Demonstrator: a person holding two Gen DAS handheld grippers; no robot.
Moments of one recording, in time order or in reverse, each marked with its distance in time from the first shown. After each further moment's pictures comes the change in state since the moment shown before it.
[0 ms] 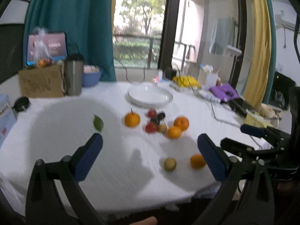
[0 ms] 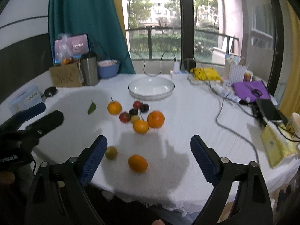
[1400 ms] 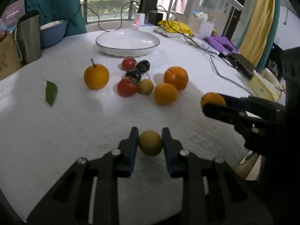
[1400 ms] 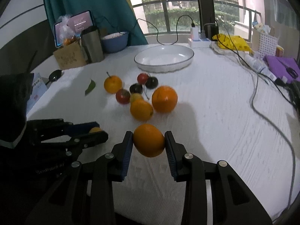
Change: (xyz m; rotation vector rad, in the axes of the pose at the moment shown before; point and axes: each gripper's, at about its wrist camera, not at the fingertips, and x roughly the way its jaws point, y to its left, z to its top) left arm 0.119 -0.011 -0.010 0.057 0.381 -0.117; right arm 0.088 -0.030 0.009 0.019 0.174 0.191
